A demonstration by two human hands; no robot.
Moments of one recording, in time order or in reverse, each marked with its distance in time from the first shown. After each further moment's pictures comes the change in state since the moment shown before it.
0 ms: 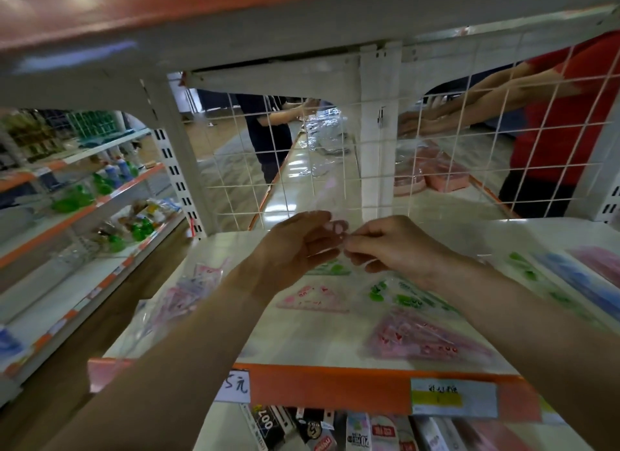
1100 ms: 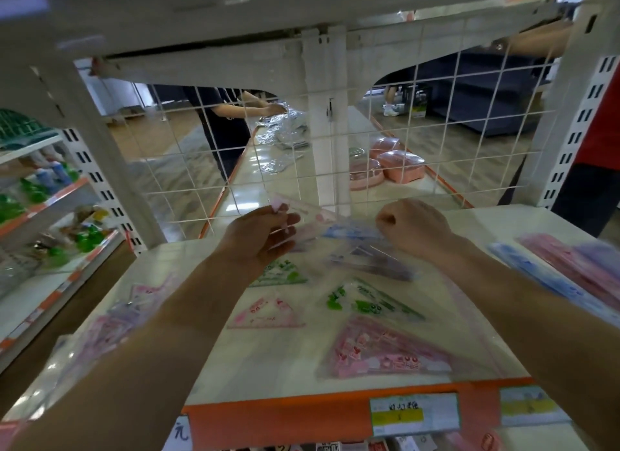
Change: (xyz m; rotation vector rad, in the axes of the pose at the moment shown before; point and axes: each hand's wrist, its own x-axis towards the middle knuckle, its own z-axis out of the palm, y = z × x) left_hand 0.047 -0.003 0.010 0.002 0.208 -0.006; right_hand 0.047 0.061 -0.088 -0.941 0.366 -0.027
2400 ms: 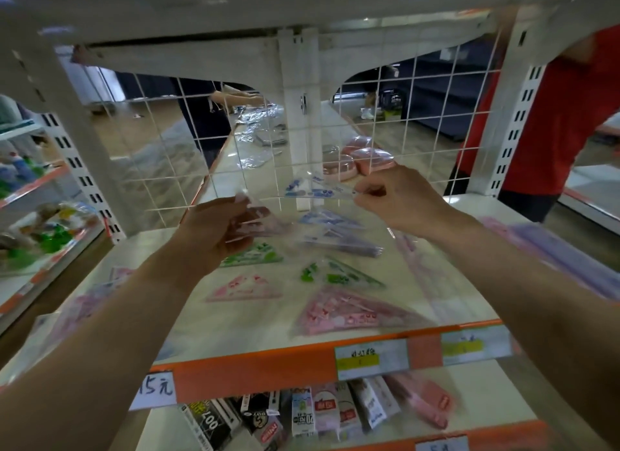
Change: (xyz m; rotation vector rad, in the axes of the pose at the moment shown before) left_hand -0.038 0.007 -0.015 0.126 -0.011 0.038; right_hand -0.055 -0.017 -0.063 0.206 0.097 -0.162
